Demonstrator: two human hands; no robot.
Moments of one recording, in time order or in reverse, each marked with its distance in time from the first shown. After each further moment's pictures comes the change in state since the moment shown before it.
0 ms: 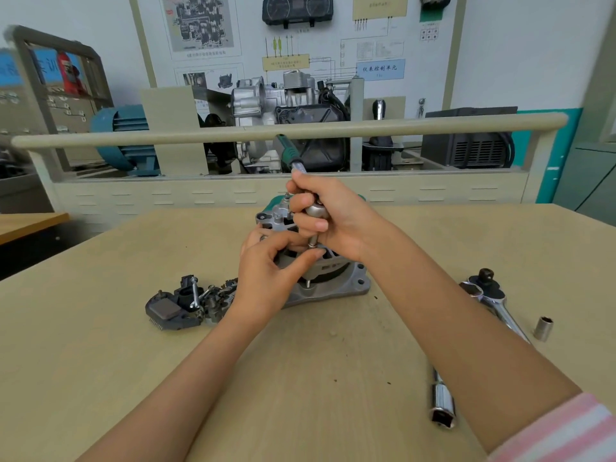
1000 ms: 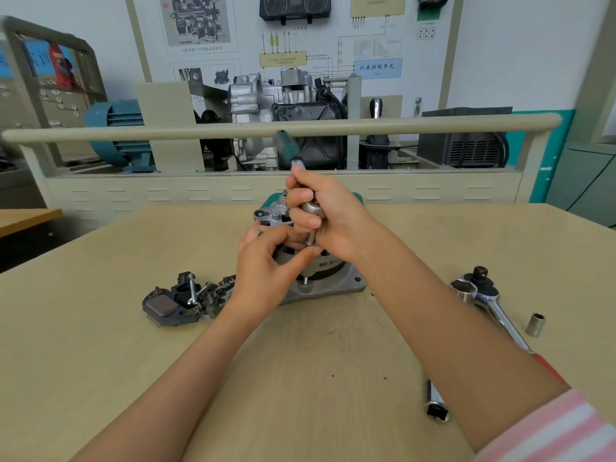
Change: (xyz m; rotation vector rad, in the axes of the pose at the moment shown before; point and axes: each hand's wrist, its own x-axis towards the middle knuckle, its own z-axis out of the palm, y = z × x) left_hand 0.001 0.000 -0.001 0.004 -0.016 0.030; right_hand 0.000 0.005 0.008 0.067 0.075 -0.049
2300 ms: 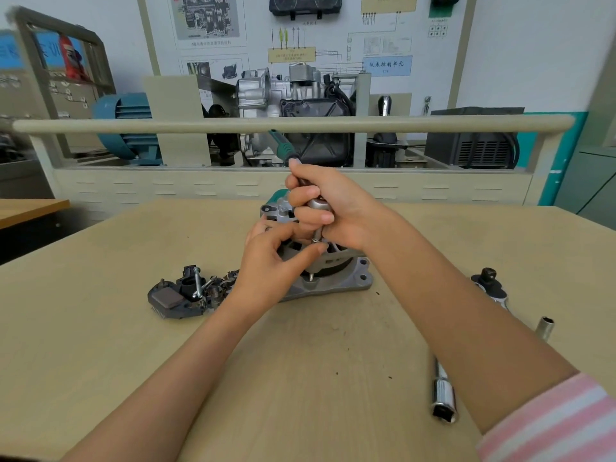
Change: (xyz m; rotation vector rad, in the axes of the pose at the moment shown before) left_hand 0.001 0.000 -0.004 -0.050 -0.060 -0.046; right_hand 0.002 -0.008 0.000 -0.154 -0.139 0.141
